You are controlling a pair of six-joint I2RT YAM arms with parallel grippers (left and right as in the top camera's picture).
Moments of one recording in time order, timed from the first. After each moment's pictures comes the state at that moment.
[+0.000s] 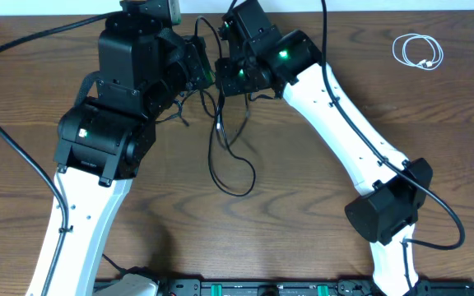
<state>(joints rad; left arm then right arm) -0.34 1.37 1.70 -0.81 0.04 -0.45 0.63 2.13 2.23 -1.07 -0.20 0.44</state>
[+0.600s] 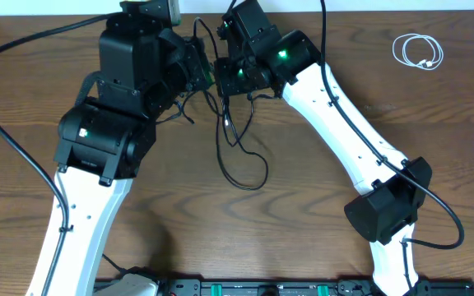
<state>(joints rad) -0.34 1.37 1.70 -0.83 0.03 -0.45 0.63 2.13 2.23 -1.08 -0.21 0.44</state>
